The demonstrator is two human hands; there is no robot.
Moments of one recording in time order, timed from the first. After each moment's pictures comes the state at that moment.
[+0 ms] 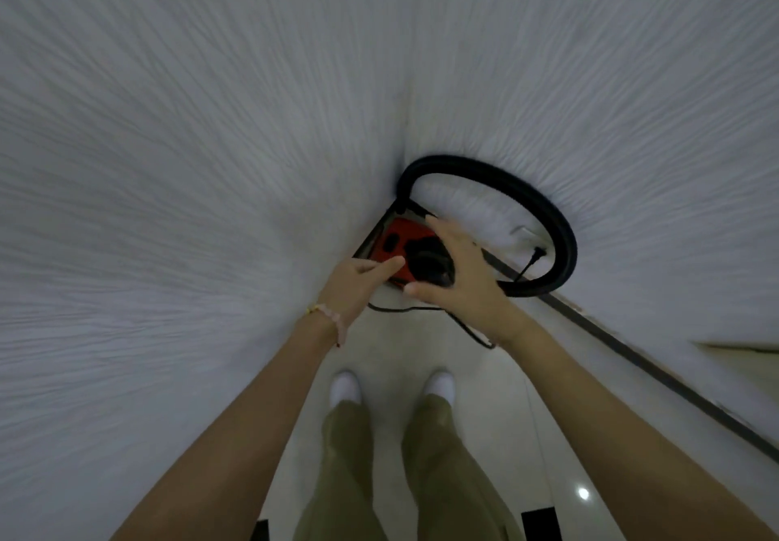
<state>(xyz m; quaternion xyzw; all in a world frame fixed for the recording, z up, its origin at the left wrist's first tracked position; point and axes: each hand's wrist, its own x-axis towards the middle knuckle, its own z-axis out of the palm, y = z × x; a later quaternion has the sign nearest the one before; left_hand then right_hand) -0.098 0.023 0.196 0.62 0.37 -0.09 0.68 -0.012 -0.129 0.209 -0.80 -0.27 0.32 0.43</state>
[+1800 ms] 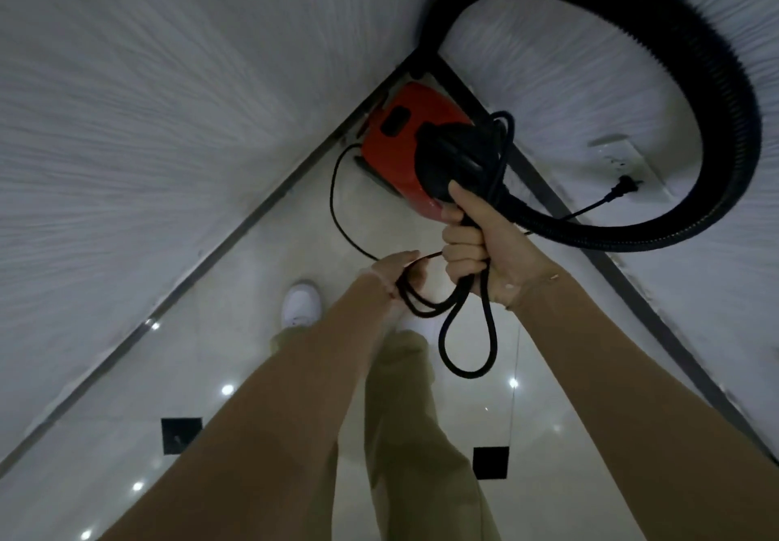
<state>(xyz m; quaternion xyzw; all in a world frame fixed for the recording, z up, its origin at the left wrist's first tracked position) -0.087 -0.064 -0.107 0.11 0.62 -0.22 0.74 0.021 -0.126 0.004 -0.43 0.26 0.67 0.55</state>
